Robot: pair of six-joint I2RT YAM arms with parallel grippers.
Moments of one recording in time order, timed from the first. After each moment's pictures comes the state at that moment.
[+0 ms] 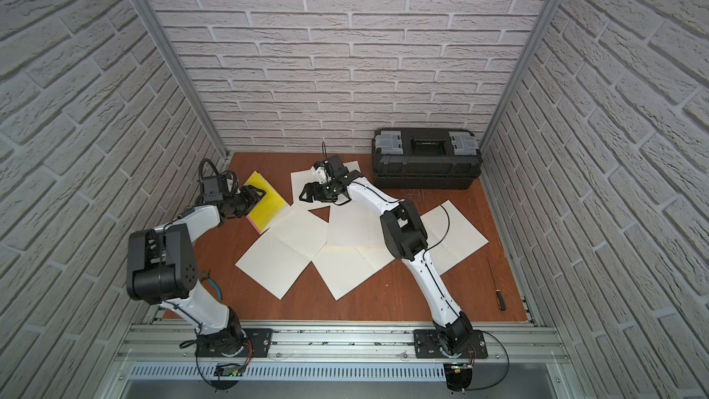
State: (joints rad) left arm 0.17 1.69 0.98 -0.08 0.44 -0.62; right arm 0.56 2.50 2.20 -0.55 -0.53 0.45
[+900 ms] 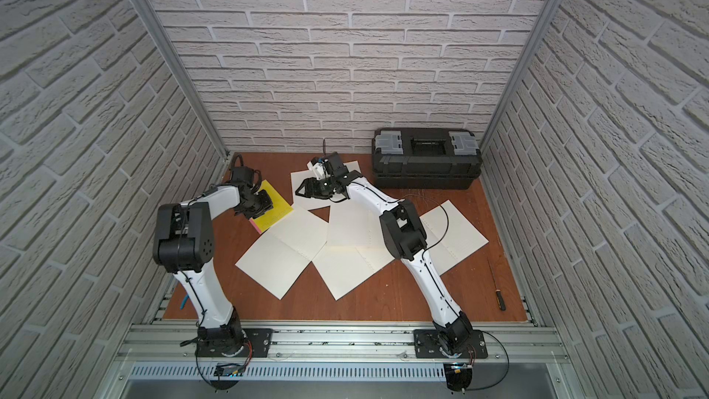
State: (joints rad) left arm 0.03 1.93 1.27 -0.51 0.12 -0.53; right arm 0.57 2.52 2.21 -0.44 -0.62 0.53
